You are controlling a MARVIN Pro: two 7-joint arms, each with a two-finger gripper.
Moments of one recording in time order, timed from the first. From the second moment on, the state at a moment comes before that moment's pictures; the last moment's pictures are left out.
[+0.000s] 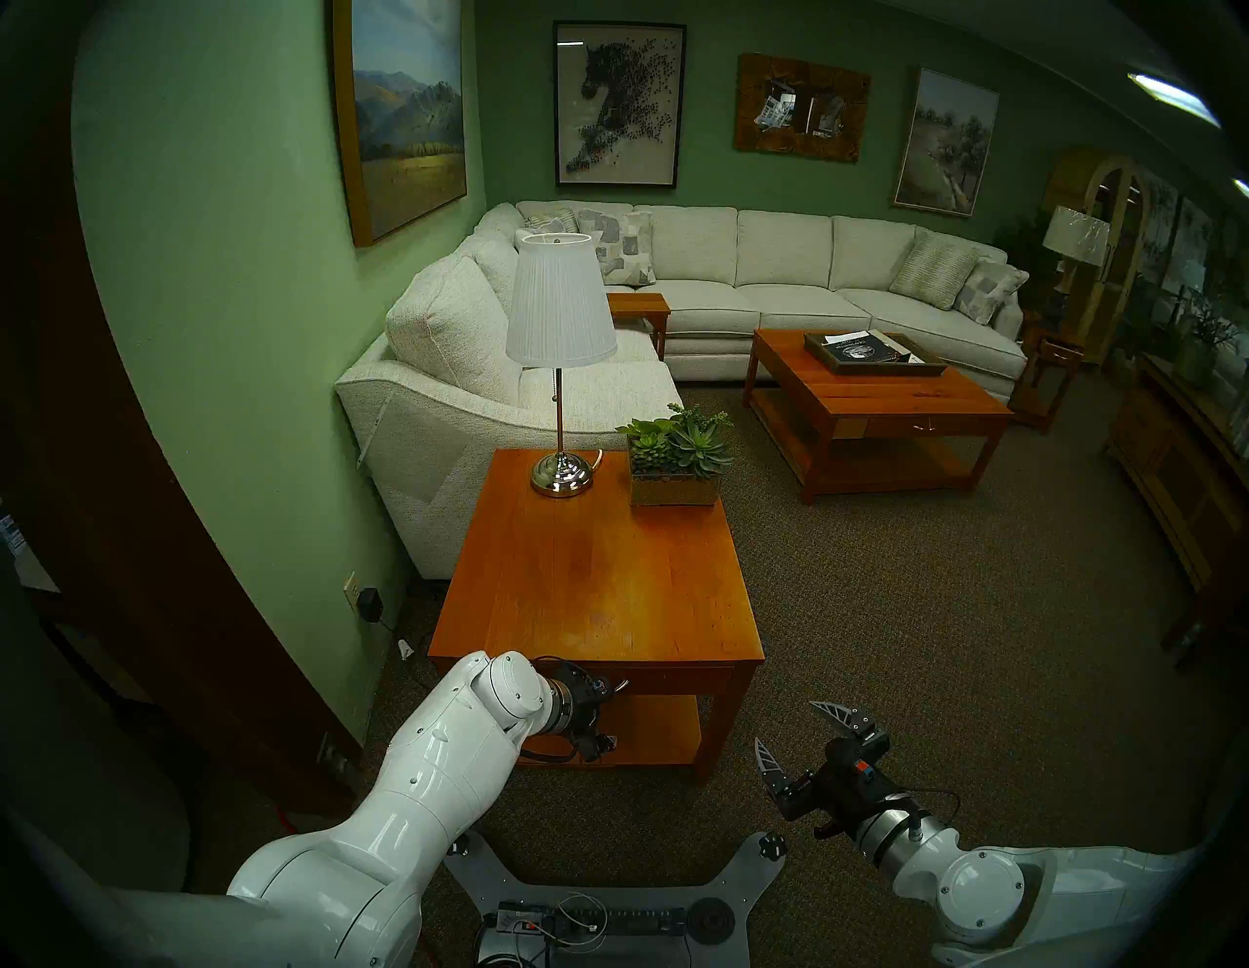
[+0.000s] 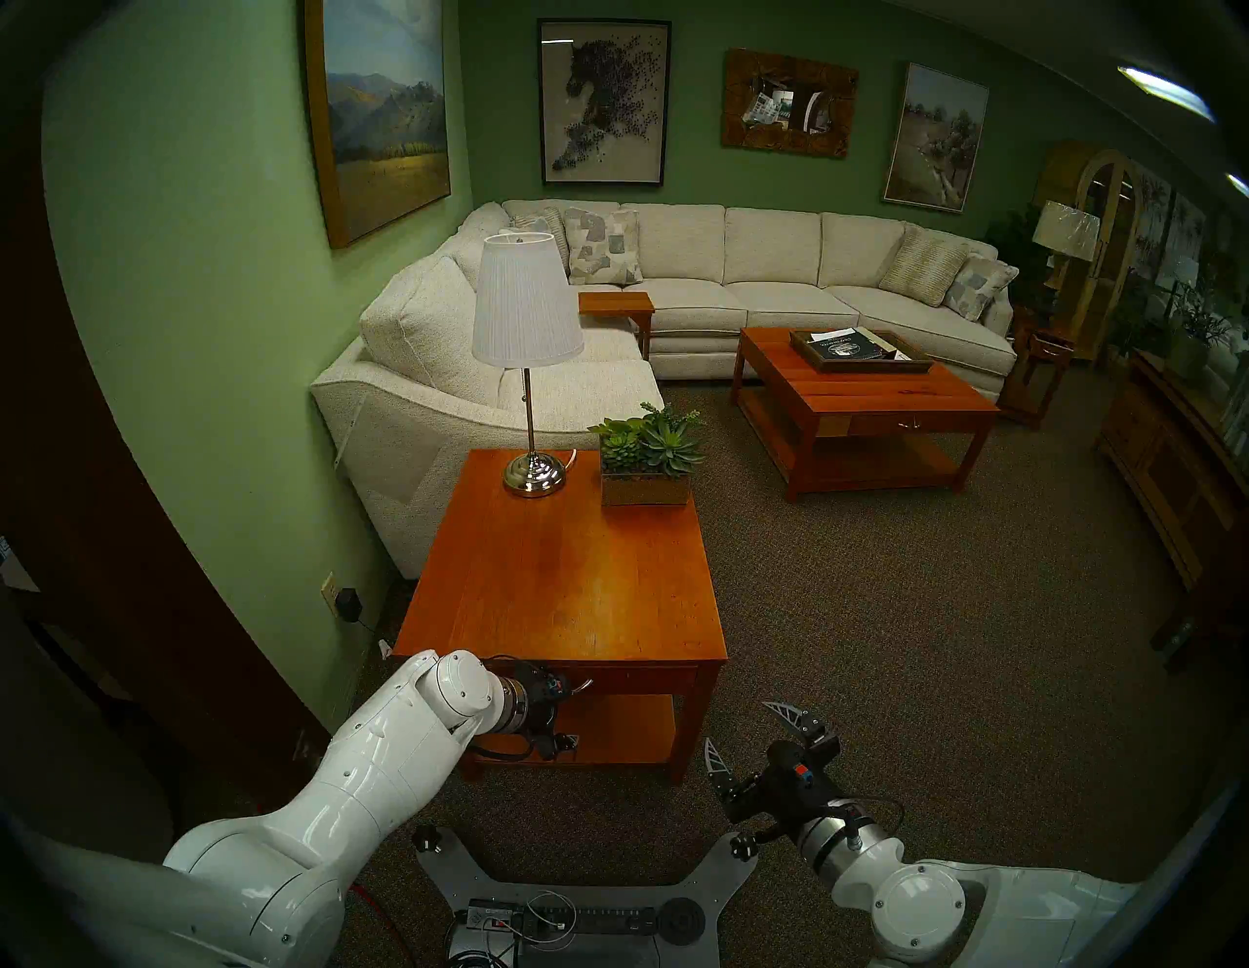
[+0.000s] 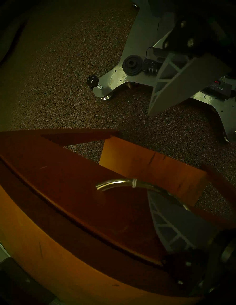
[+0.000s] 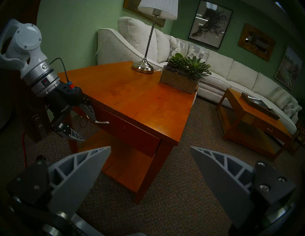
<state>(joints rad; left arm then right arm) 1.32 -1.49 -1.27 -0.91 0.73 0.10 -0.76 -2.06 -0.47 0.88 -1.90 0.42 -0.28 -0.48</state>
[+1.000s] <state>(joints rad) 1.57 -1.34 -1.21 -1.24 0.73 0.08 -1.01 -2.06 -0.47 0.88 -1.90 0.42 -0.28 -0.48</state>
